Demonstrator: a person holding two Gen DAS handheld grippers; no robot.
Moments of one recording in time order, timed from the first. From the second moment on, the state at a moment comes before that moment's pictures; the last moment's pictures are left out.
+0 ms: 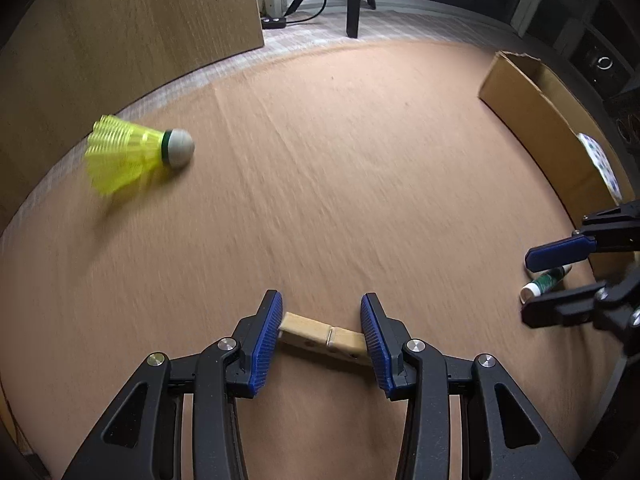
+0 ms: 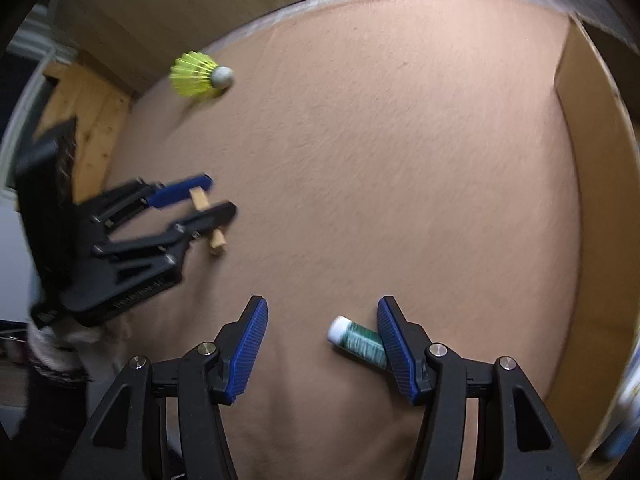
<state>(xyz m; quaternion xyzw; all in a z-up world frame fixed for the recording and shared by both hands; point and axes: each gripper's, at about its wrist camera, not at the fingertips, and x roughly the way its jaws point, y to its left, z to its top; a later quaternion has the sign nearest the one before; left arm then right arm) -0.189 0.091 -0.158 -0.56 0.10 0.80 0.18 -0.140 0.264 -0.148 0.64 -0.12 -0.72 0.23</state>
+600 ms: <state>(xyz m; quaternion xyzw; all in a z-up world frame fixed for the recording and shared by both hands) -0.149 0.046 -0.151 -0.58 -0.05 0.80 0.15 -0.104 0.275 -0.150 0.63 -0.06 -0.73 0.25</state>
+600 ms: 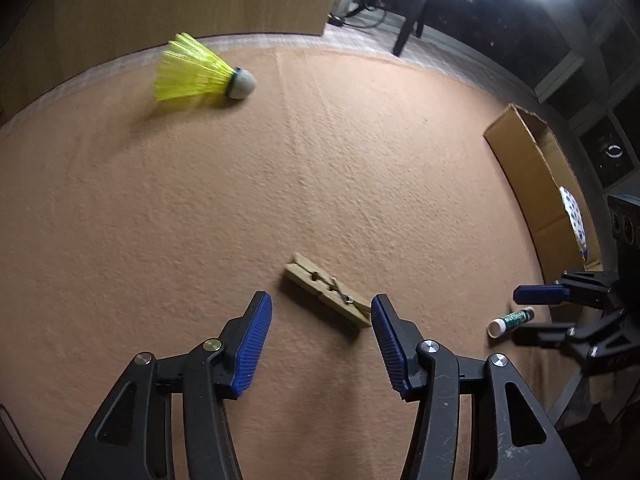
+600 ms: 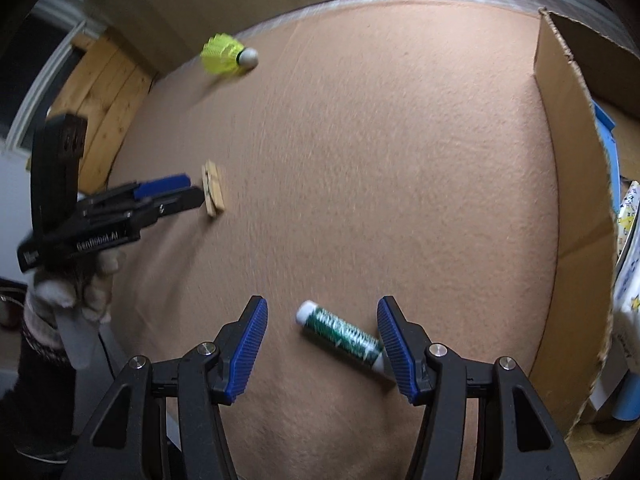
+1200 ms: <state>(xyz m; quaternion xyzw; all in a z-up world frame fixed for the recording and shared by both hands) -0.159 0.086 -0.155 -0.58 0.02 0.81 0.14 -0.065 0.260 -0.152 0.62 0.05 -0.75 0.24</state>
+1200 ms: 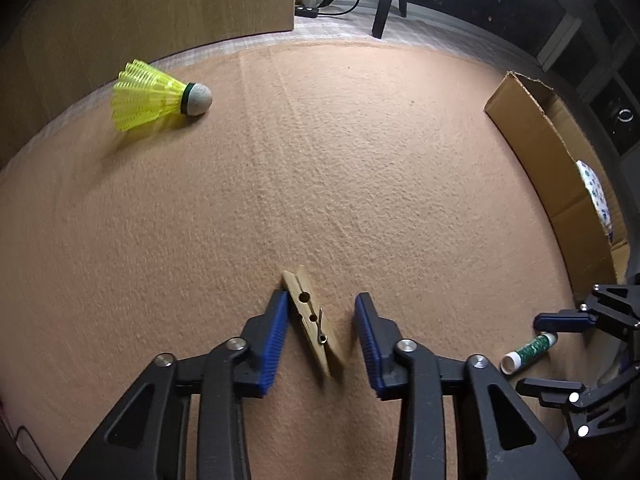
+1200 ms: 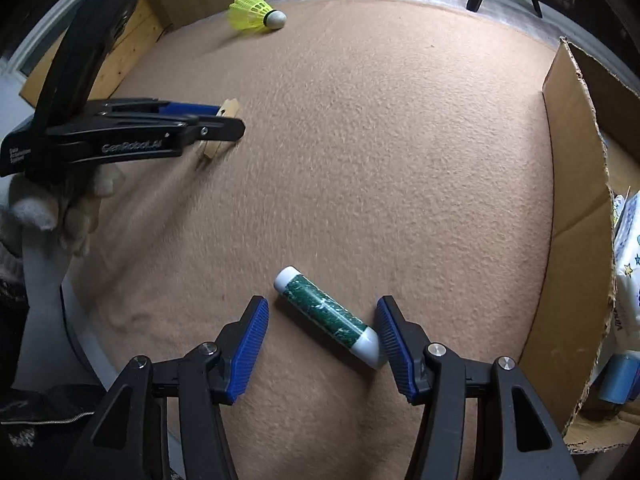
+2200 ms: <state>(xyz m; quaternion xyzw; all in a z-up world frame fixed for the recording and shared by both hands) -0.158 0.132 -0.107 -0.54 -0.01 0.83 0.17 -0.071 0.315 -0.105 0.55 -0.08 -0.81 0.19</state>
